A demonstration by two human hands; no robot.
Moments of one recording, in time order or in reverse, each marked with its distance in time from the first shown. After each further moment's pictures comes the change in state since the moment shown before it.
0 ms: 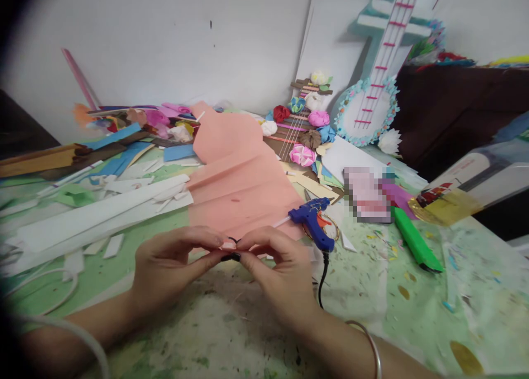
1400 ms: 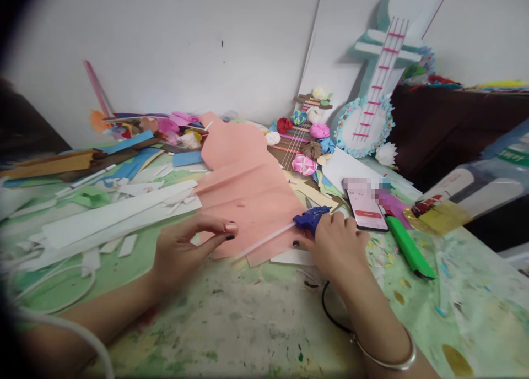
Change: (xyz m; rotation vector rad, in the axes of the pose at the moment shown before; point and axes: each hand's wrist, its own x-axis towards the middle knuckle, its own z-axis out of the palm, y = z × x) left_hand 0.015 -0.006 -0.010 0.259 0.109 0.134; right_hand 0.027 0.010 -0.071 -1.726 -0.083 0.301
